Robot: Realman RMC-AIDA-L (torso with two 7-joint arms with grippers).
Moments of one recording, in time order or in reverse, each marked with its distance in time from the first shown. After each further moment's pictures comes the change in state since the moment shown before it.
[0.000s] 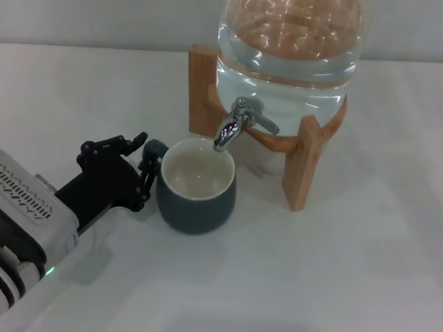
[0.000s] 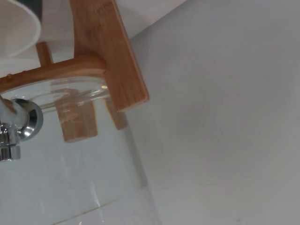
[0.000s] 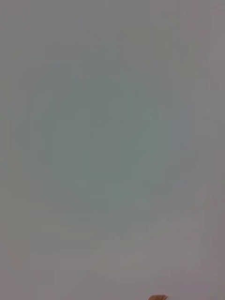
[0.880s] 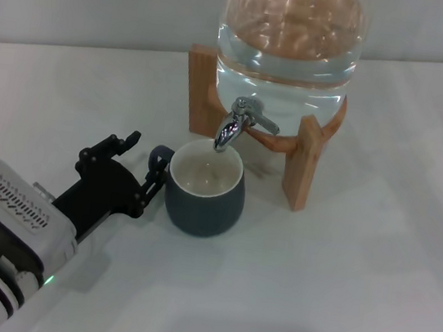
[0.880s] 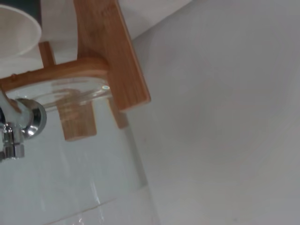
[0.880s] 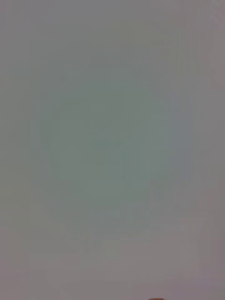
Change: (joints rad) left arm 0.025 -0.002 0.002 0.013 -0.002 0.009 0.005; right arm 0.004 0.007 0.000 -0.025 0.000 -0.021 0.000
